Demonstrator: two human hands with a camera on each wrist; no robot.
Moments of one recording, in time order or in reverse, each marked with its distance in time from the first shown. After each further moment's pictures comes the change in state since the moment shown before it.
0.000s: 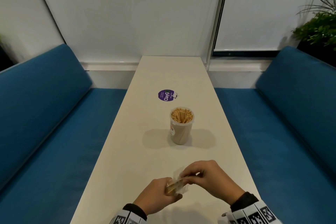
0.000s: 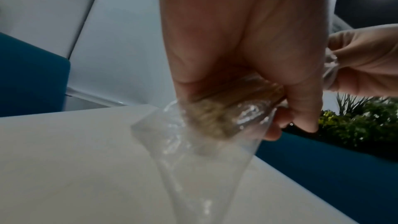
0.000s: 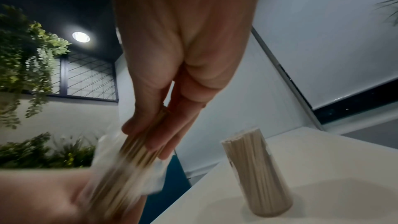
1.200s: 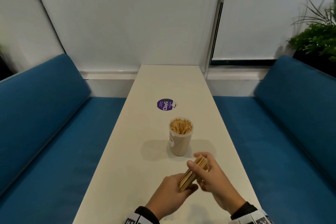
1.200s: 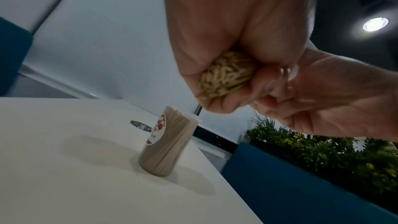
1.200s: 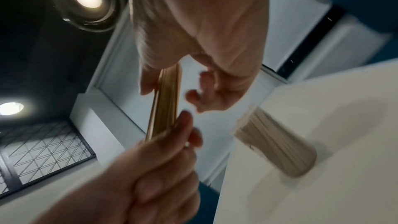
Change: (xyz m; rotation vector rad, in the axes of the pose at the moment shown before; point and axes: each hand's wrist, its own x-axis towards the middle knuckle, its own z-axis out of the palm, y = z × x) left_hand 0.014 0.058 -0.013 -0.201 0.098 0.166; right_hand 0.011 -0.029 -0.011 0.559 0.269 0.348
